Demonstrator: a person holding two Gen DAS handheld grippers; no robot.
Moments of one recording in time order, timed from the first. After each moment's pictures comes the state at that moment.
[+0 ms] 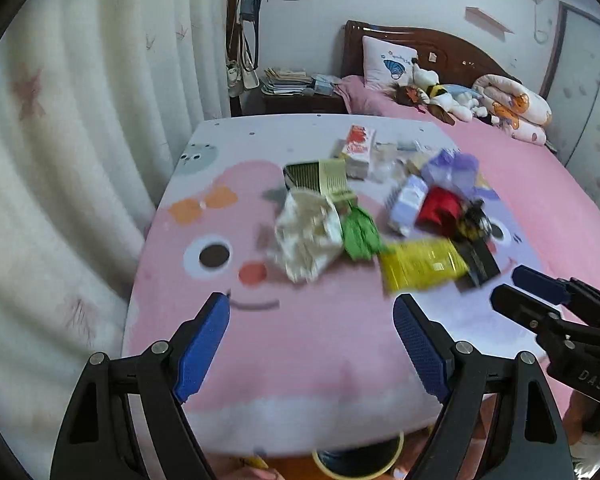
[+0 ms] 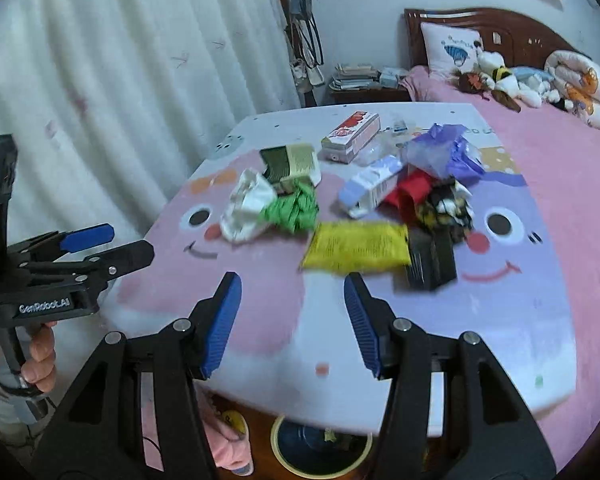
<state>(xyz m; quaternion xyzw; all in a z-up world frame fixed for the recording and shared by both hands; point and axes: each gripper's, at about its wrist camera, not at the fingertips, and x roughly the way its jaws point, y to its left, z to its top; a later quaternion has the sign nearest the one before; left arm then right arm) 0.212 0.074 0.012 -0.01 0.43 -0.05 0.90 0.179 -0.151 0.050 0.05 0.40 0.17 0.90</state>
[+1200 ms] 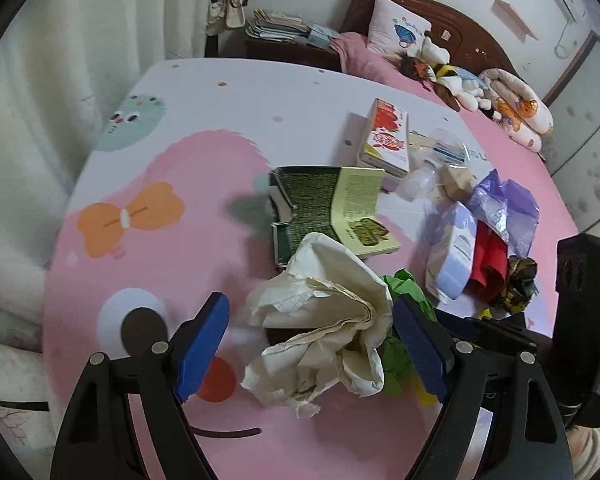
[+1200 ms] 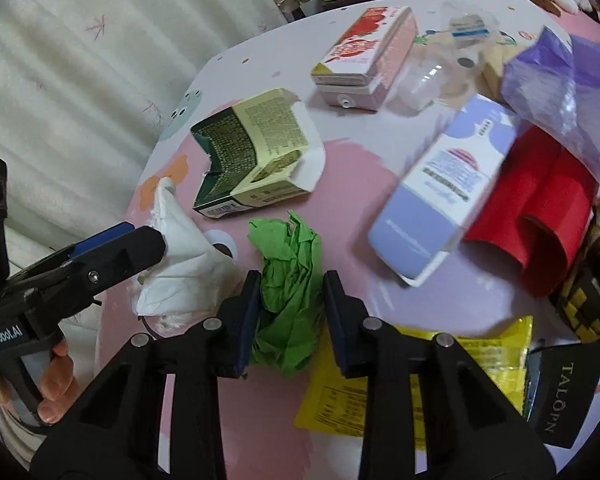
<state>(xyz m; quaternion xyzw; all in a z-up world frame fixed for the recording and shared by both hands) 0.392 0.087 -0.076 -0.10 0.52 -0.10 0.85 0.363 -0.120 -0.081 0.13 0.54 0.19 0.81</state>
